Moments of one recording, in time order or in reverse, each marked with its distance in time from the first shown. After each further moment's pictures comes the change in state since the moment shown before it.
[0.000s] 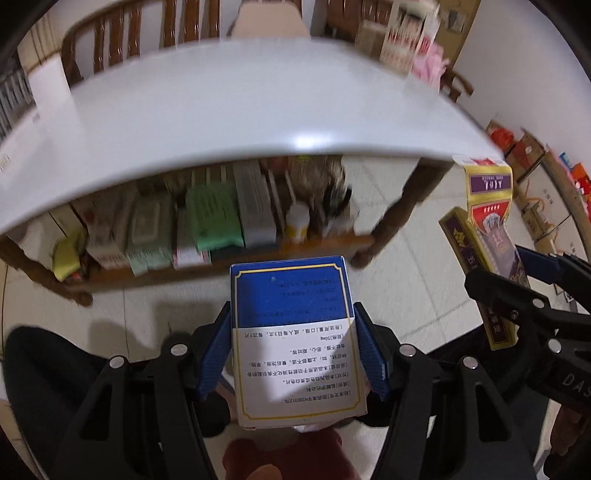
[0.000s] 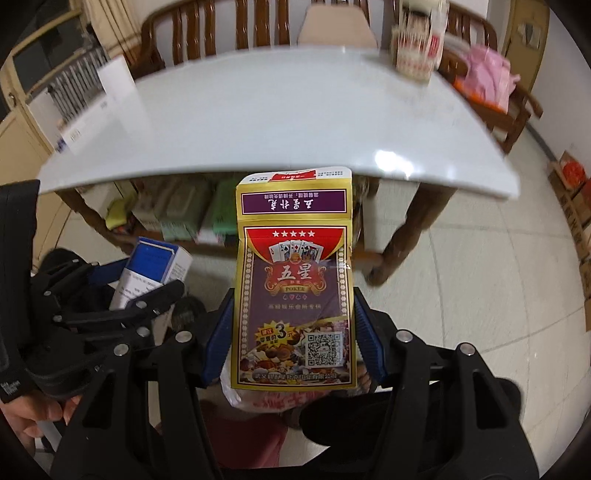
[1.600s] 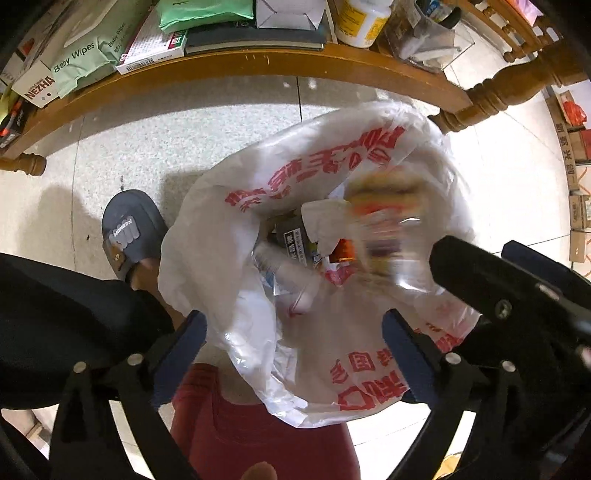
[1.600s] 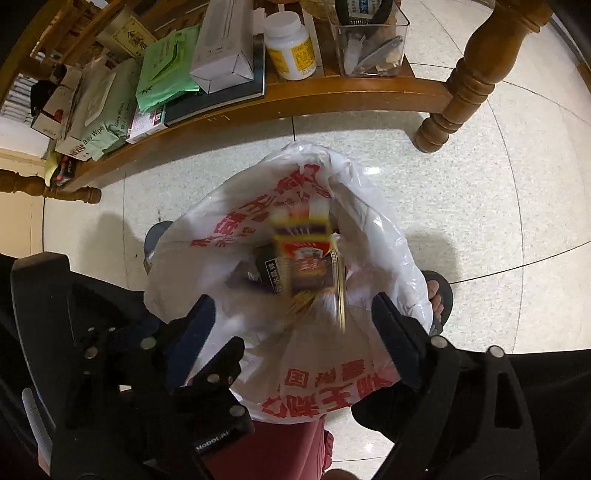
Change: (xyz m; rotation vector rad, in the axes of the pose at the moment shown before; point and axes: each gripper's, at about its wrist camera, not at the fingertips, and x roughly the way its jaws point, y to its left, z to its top) left arm 0.221 0.023 -0.095 -0.195 0.496 0.021; right arm 0.232 -0.008 -0.067 0.194 0.438 0.069
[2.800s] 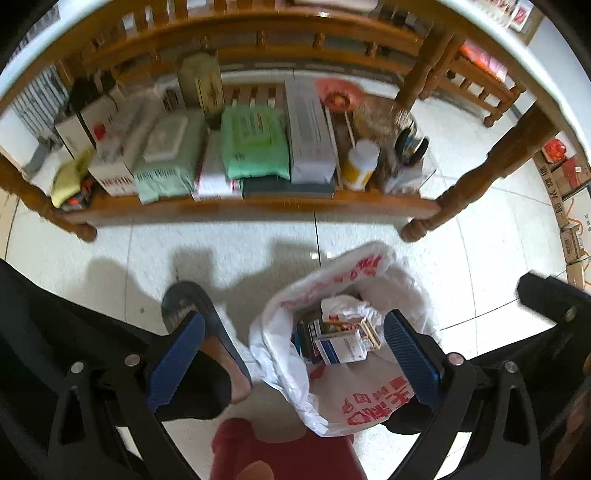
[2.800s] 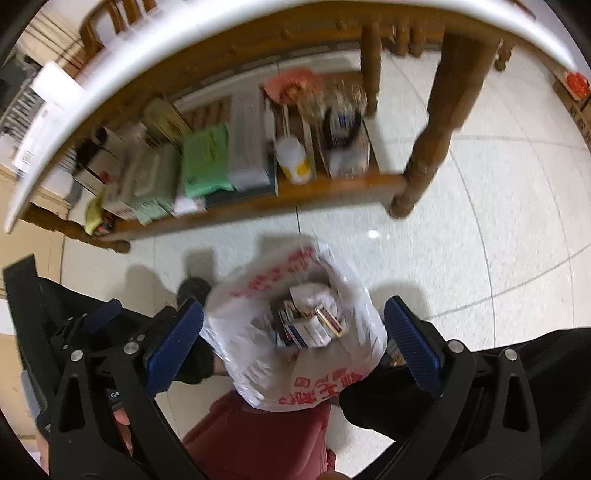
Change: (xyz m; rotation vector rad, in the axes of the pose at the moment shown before) left arm -0.155 0.021 -0.001 0.018 -0.383 0.053; right arm -0.154 0.000 -0.005 0.009 -0.266 0.029
